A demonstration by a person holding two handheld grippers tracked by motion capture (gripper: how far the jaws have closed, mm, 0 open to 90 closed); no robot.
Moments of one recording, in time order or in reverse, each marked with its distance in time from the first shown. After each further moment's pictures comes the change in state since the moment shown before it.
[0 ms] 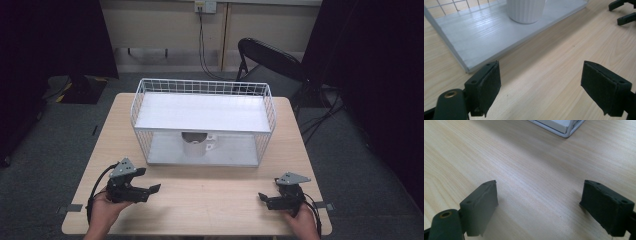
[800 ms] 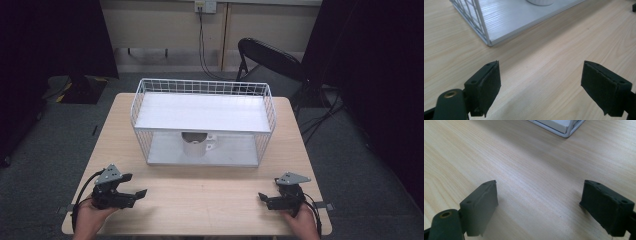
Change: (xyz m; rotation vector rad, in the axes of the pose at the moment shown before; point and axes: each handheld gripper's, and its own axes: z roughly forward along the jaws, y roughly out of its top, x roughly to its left) left arm 0.021 -0.032 -0.021 0.018 0.045 -0.024; right arm 0.000 0.000 0.000 0.000 0.000 0.001
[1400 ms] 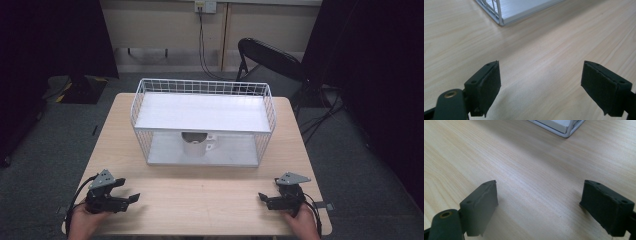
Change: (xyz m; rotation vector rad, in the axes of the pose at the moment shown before) left arm 0.013 -0.025 -0.001 0.043 0.030 -0.006; right arm 0.000 0.000 0.000 0.000 0.000 -0.001
